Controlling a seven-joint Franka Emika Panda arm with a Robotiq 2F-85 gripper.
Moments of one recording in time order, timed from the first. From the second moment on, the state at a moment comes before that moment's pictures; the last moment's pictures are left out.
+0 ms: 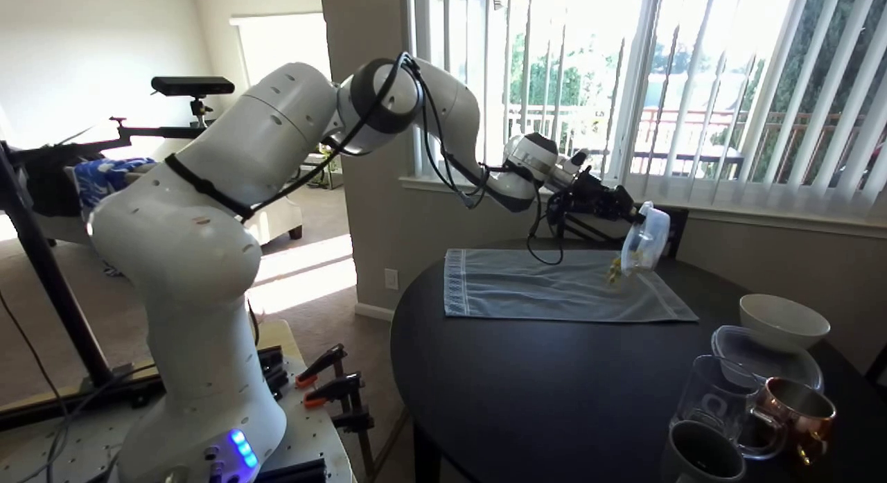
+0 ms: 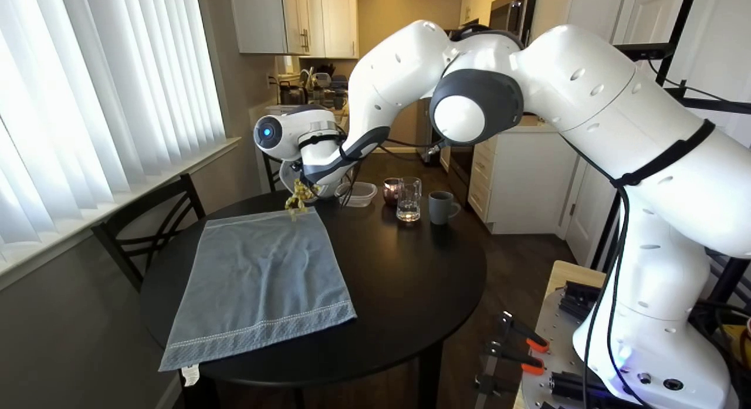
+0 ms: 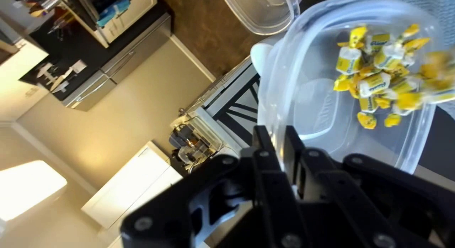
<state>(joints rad) 0.39 0.94 -0.50 -1.22 -0.98 2.31 1.02</state>
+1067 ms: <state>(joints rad) 0.22 1.09 -0.25 -0.95 -1.16 2.07 1.05</state>
